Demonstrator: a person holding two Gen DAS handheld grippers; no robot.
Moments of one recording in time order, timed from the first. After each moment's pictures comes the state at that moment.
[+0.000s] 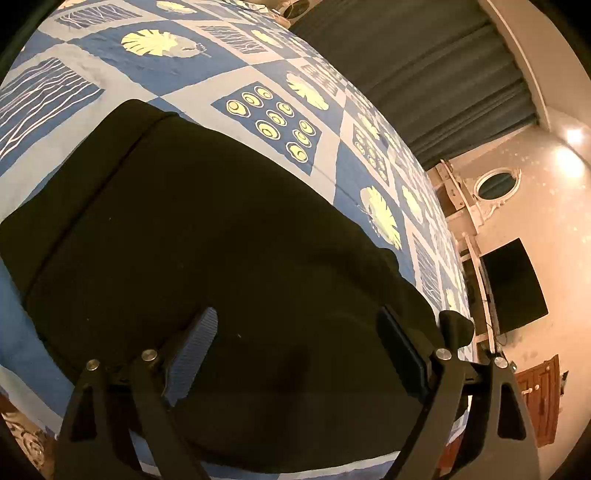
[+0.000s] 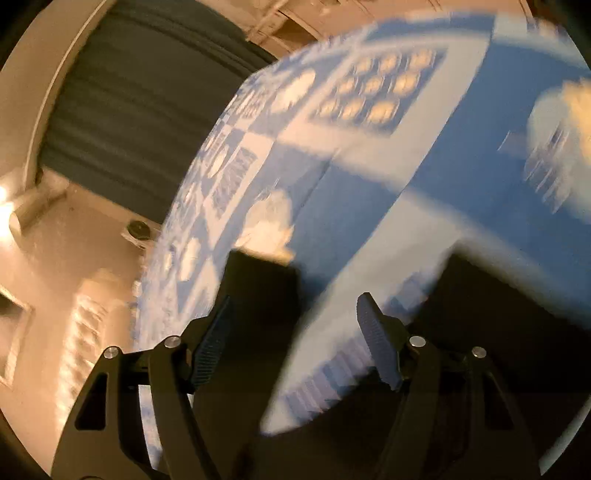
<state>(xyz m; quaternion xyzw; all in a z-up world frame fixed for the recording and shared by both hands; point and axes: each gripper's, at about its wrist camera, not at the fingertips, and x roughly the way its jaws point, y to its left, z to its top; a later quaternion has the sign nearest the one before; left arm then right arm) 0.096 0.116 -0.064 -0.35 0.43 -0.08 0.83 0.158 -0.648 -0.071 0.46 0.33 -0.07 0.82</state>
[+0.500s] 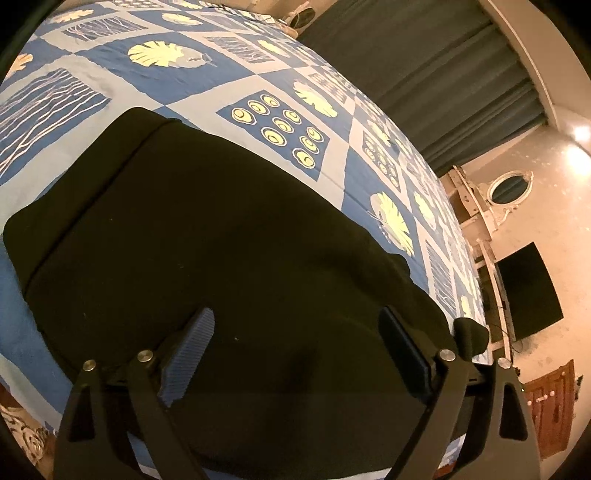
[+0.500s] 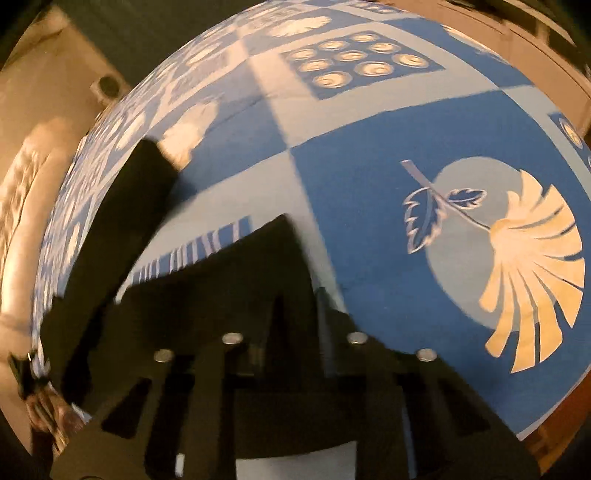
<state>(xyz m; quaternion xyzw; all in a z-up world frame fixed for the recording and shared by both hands) 0.098 0.105 -0.063 -0.33 0.42 -0.04 0.84 0.131 -0.682 -0.086 0.23 0.52 -0.01 0.82</state>
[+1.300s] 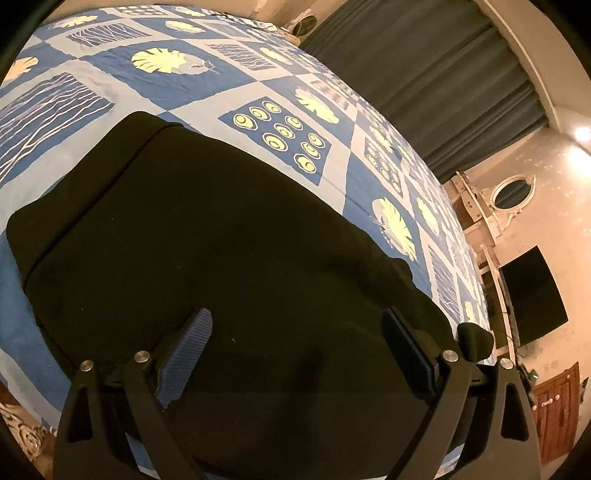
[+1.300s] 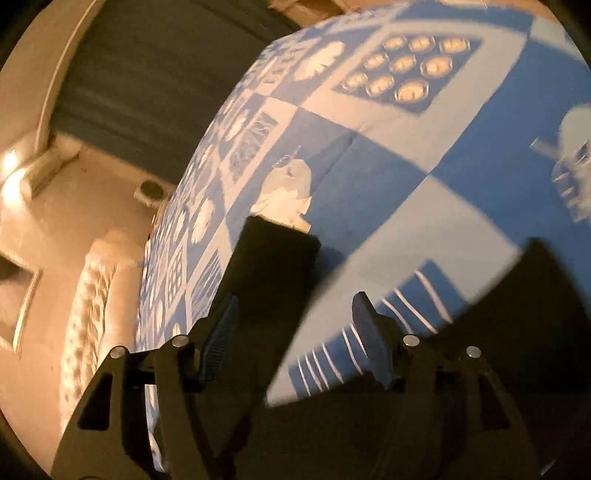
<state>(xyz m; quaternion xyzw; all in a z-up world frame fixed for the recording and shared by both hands) 0.098 0.105 -0.064 -0.33 0.41 -0.03 0.85 0.189 -0.637 -0.084 0.48 0.37 0.00 0.80</state>
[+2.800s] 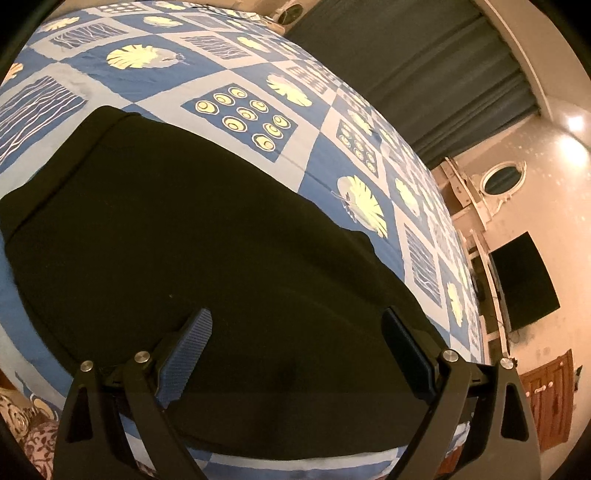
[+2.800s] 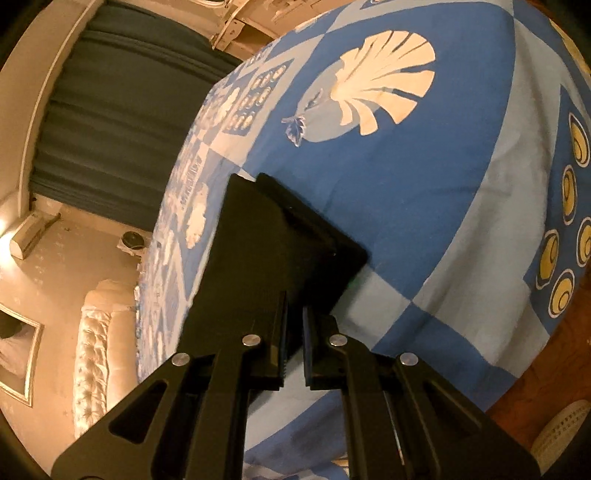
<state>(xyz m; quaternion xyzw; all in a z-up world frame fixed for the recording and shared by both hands) 0.093 0.066 -0.046 -0.33 0.42 -0.06 0.84 -0.010 -0.686 -0.124 0.52 0.34 -0.08 0.78</state>
